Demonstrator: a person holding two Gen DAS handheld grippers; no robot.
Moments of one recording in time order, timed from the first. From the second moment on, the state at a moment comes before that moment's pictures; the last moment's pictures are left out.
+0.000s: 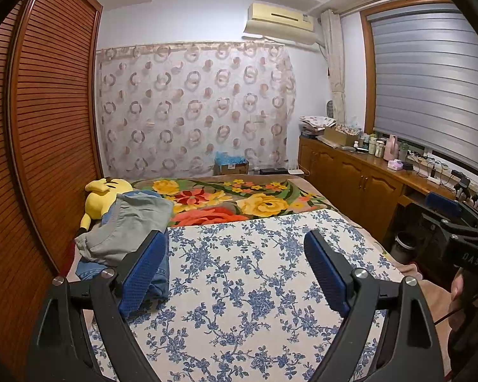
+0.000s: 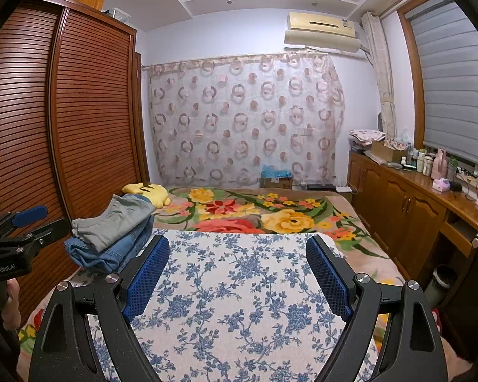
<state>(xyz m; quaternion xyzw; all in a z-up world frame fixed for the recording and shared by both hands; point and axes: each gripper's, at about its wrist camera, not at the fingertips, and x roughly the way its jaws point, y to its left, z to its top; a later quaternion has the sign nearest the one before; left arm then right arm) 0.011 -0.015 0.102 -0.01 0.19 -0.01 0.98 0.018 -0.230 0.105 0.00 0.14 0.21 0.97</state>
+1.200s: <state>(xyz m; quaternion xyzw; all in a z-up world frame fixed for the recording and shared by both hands) 0.011 -0.015 0.101 -0.01 0.19 -0.02 0.98 0.017 -0.232 0.102 0.00 0.15 0.21 0.97</state>
